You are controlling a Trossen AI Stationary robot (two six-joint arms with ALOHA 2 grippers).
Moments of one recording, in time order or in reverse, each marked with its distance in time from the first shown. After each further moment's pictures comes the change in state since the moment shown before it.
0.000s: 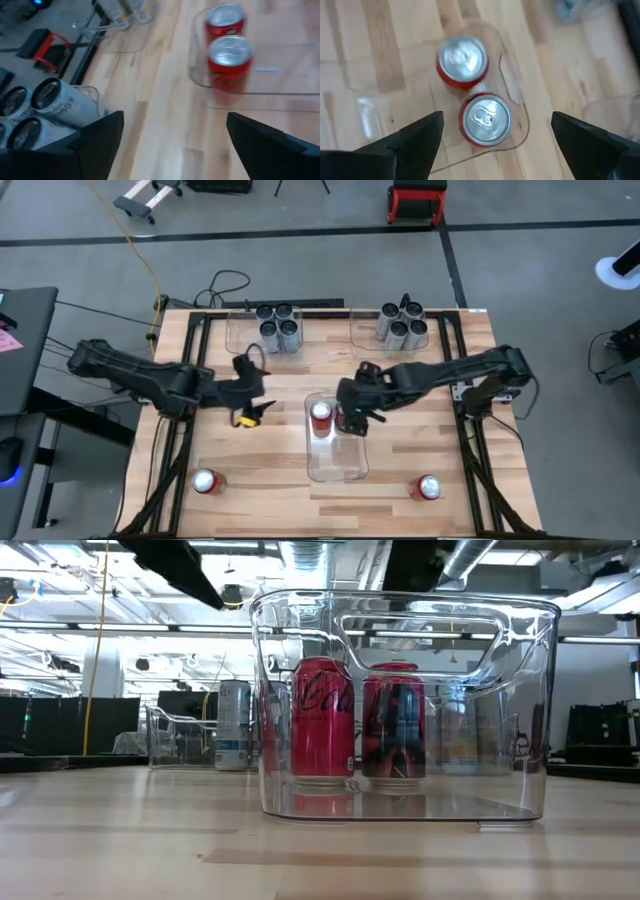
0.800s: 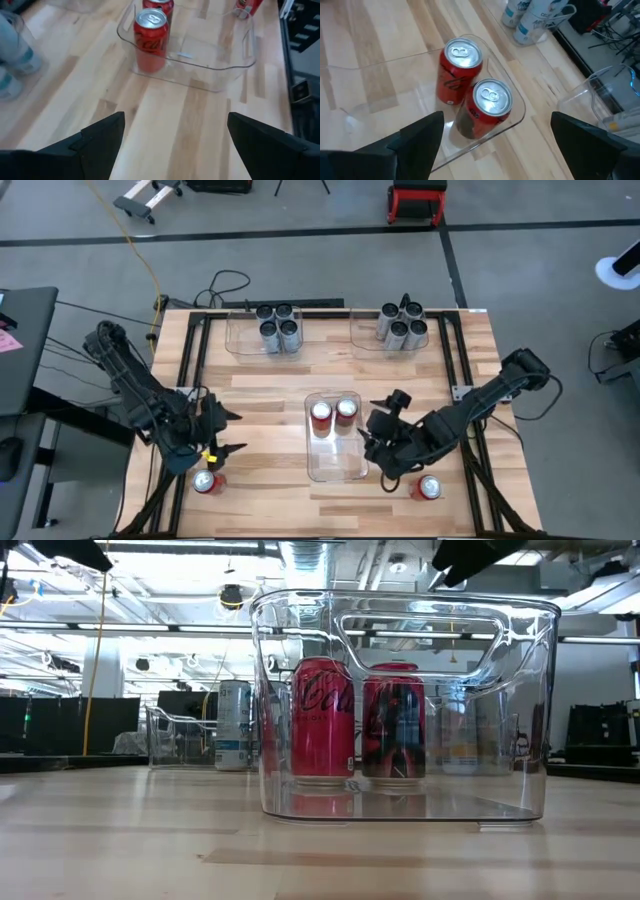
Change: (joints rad) left arm -0.593 -0.037 0.011 -0.272 -0.189 -0.846; right arm 0.361 -0.110 -0.241 0.060 0.525 0.393
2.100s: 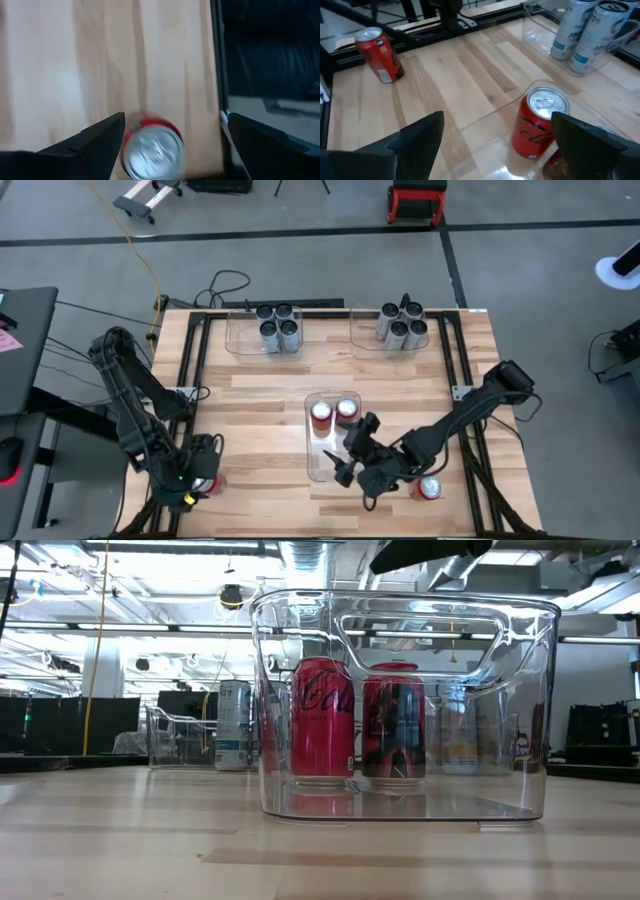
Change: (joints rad) left arm -0.163 0.174 0.131 -0.075 0.566 0.017; right arm 0.018 0.174 0.001 0.576 0.043 -0.027
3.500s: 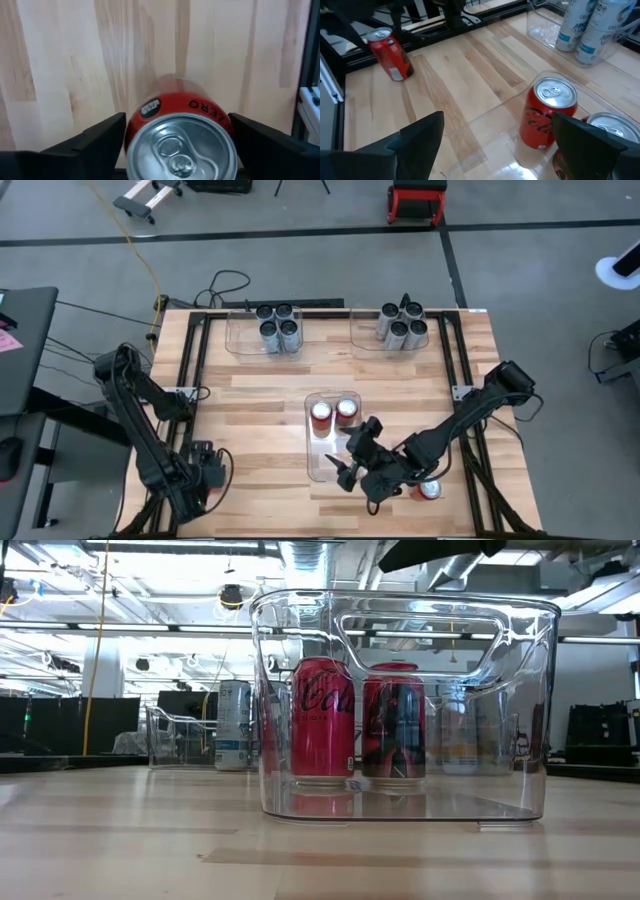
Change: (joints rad) left arm -0.030 0.240 -0.022 -0.117 0.053 -0.071; right arm 0.023 0.000 0.000 -0.019 -0.003 0.074
